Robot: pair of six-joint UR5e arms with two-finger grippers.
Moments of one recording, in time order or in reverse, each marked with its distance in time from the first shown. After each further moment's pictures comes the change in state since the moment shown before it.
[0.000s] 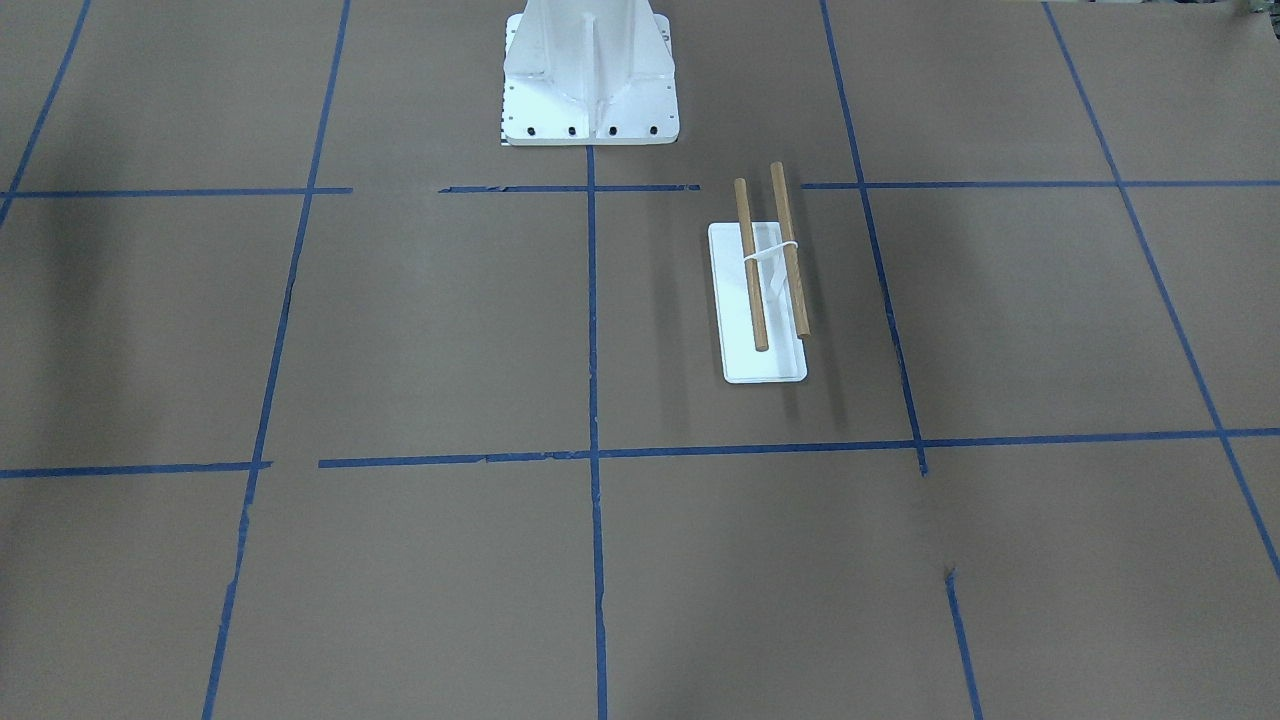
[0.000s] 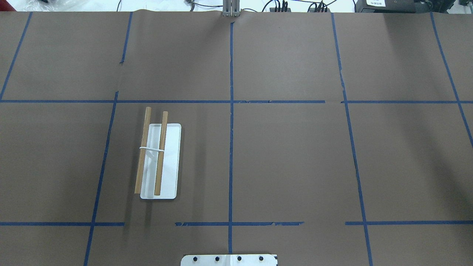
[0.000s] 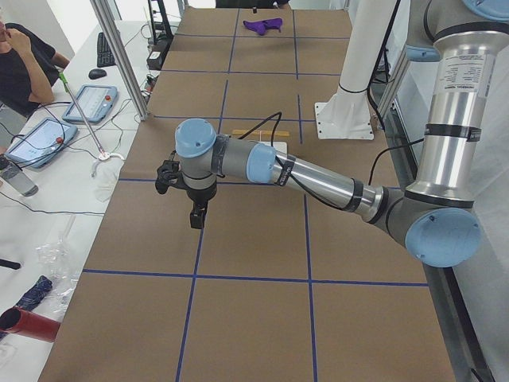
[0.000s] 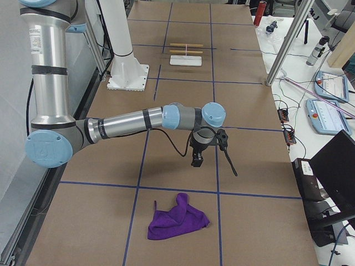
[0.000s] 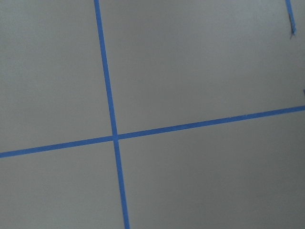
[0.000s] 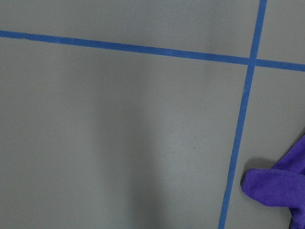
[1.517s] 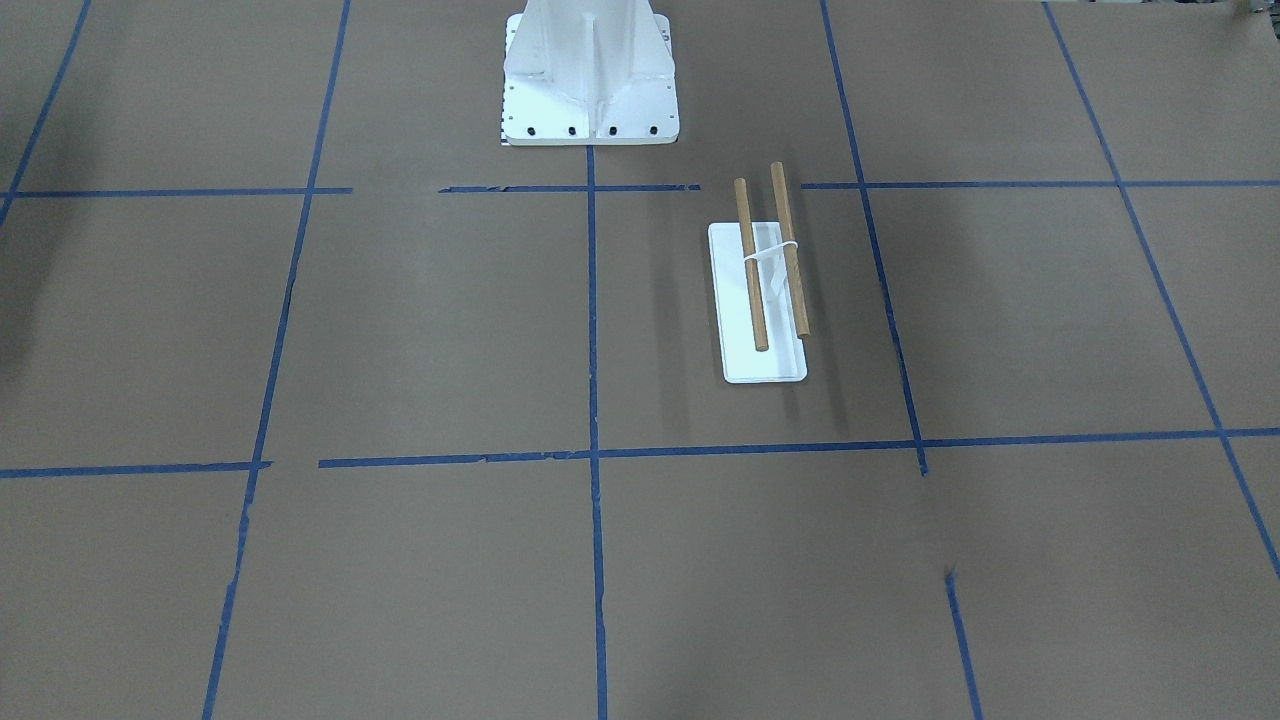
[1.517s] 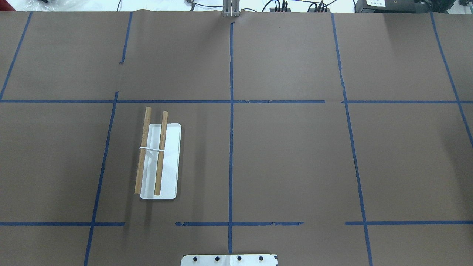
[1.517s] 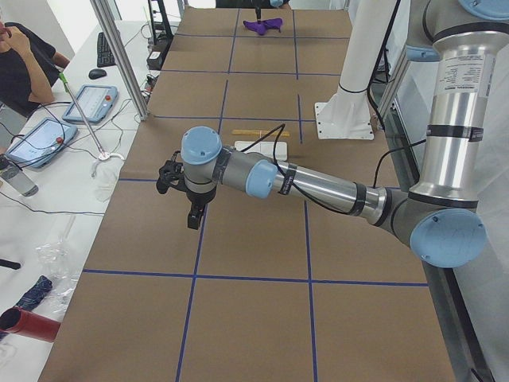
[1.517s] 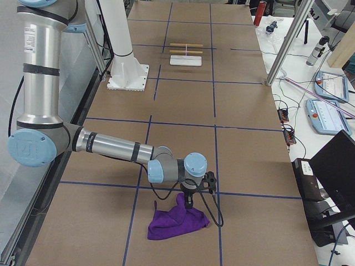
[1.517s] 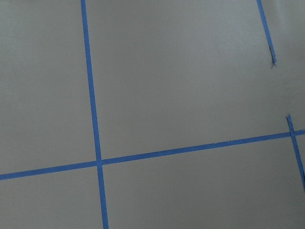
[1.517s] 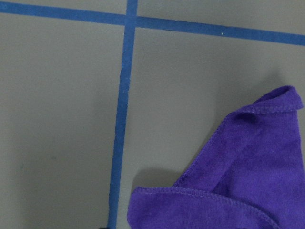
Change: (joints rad) left arm 0.025 0.034 0.041 -0.197 -0.010 -0.044; right arm -0.001 -0.100 -0.399 0.592 -0.085 0.061
